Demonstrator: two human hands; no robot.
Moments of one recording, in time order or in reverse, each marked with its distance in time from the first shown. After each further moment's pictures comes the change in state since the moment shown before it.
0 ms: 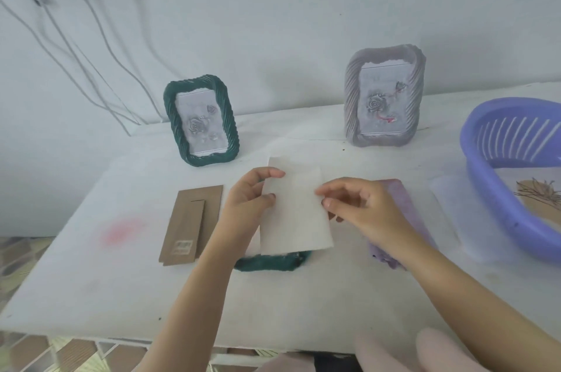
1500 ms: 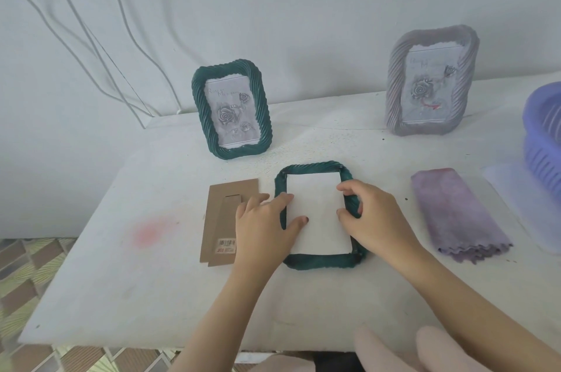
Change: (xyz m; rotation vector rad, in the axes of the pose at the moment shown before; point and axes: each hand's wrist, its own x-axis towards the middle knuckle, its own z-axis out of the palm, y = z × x) left_hand 0.001 -0.055 -0.064 1.143 0.205 0.209; right_hand 0.017 0.034 0.078 -0.722 0.208 0.021
